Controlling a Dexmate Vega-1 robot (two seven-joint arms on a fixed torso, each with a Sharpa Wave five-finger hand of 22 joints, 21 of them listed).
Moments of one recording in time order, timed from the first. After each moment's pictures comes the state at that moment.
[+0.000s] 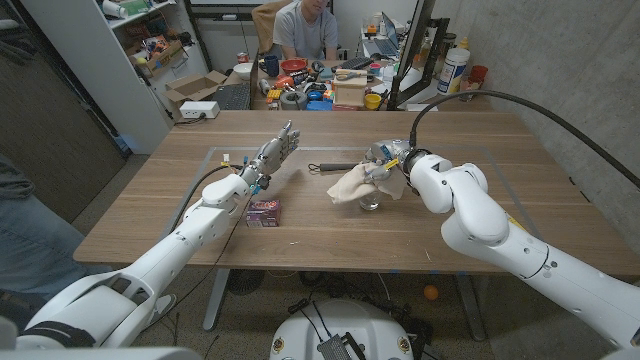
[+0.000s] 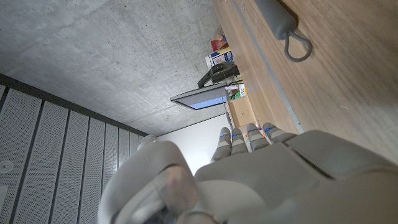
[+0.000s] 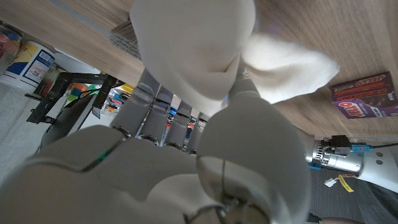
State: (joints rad) left arm 0.71 0.50 0.47 -1.17 -0.62 -0.27 -0.29; left_hand 0.43 0.07 -0.15 0.11 0.37 0.03 0.08 0.21 0.19 -0.08 0.01 0.20 0.18 -0.08 0.05 0.19 0.18 -0.13 0.02 0.20 0.18; right arm -0.84 -0.79 -0.71 -2.33 -1.04 -0.68 0.63; right_hand 0.97 0.00 0.16 -0.04 0.18 0.67 -0.15 0.19 0.24 0.61 -0.02 0.26 0.39 0.75 0.05 0.18 0.37 0.86 -0.03 0.81 0.16
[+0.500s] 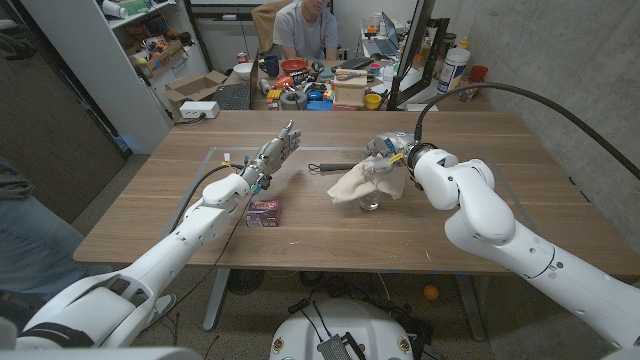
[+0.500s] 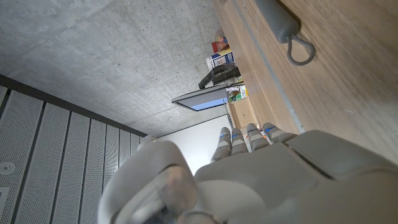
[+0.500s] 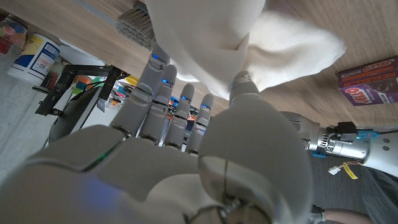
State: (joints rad) left arm 0.72 0.51 0.47 -1.19 -0.62 -0.26 -0.29; left_hand 0.43 0.07 -0.15 0.11 0.37 0.03 0.08 0.21 0.19 -0.08 0.01 0.20 0.18 -0.08 0.05 0.19 0.18 -0.13 0.02 0.20 0.18; right arm -0.86 -0.78 -0.66 -2.36 -1.06 -0.67 0.63; right_hand 0.95 0.01 0.16 -0.04 0.19 0.56 -0.11 0.18 0.23 0.54 0.00 0.23 0.36 0.70 0.06 0.19 0.32 0.83 0.02 0.75 0.17
